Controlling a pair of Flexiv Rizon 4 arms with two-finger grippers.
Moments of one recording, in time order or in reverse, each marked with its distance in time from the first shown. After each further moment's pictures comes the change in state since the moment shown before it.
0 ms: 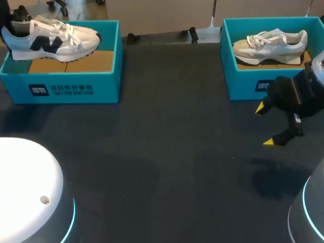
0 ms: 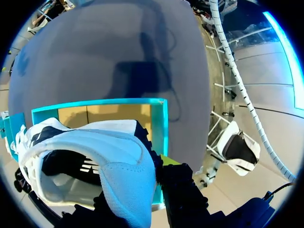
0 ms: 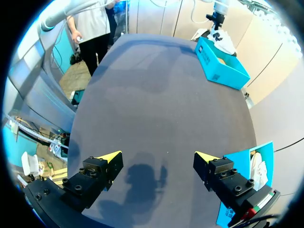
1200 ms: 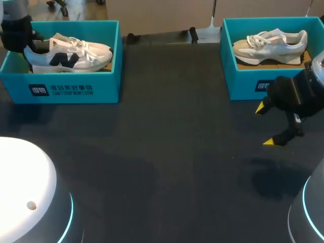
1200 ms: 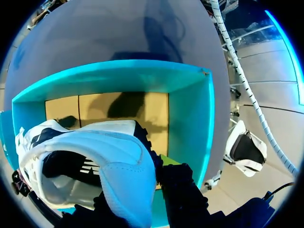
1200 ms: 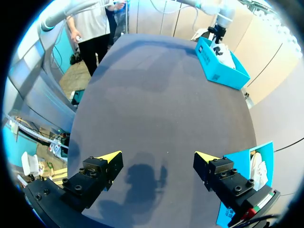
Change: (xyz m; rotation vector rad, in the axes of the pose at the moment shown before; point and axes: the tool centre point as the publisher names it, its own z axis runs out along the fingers) left arm -0.038 0.016 0.090 0.034 0.007 0.008; right arm 0.000 0.000 0.000 0.000 0.000 0.000
